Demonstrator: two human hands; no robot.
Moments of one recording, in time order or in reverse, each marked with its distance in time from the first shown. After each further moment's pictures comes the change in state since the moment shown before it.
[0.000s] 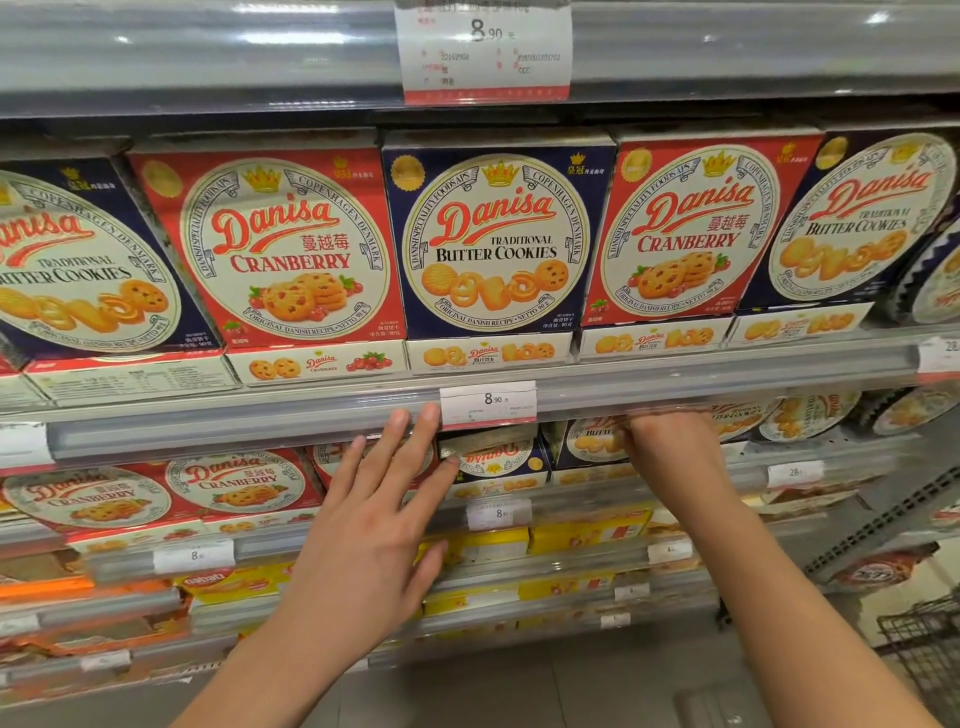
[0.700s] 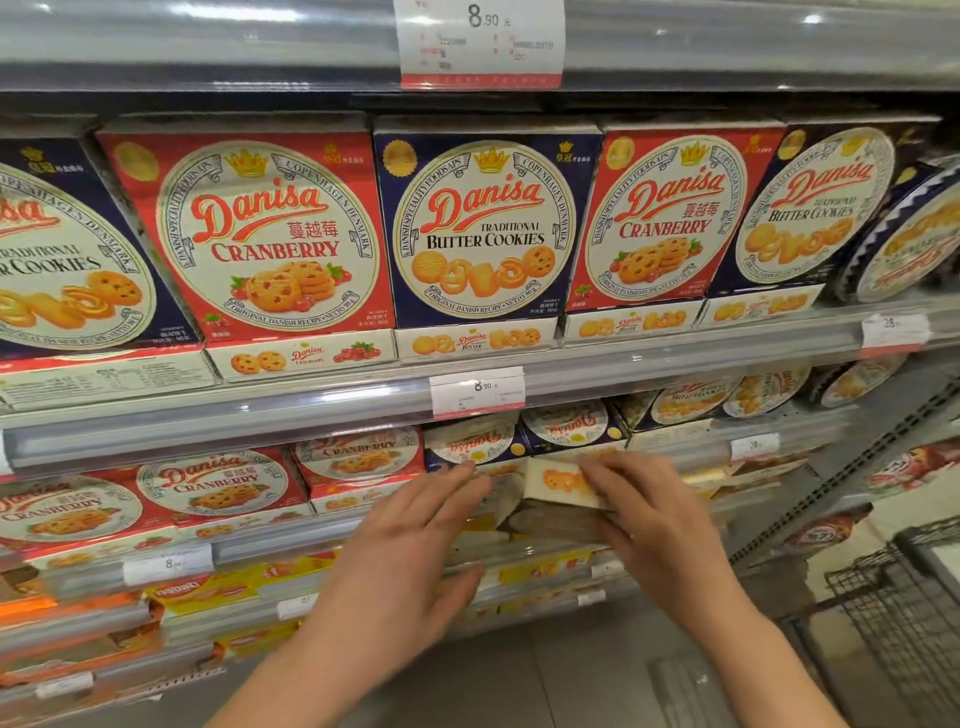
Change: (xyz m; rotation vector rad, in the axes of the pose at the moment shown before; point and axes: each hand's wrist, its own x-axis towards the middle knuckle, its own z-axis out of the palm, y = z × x) left_hand -0.011 0.018 0.008 -0.313 0.000 0.067; right_hand -0.100 -0.034 -0.030 0.446 0.268 -0.184
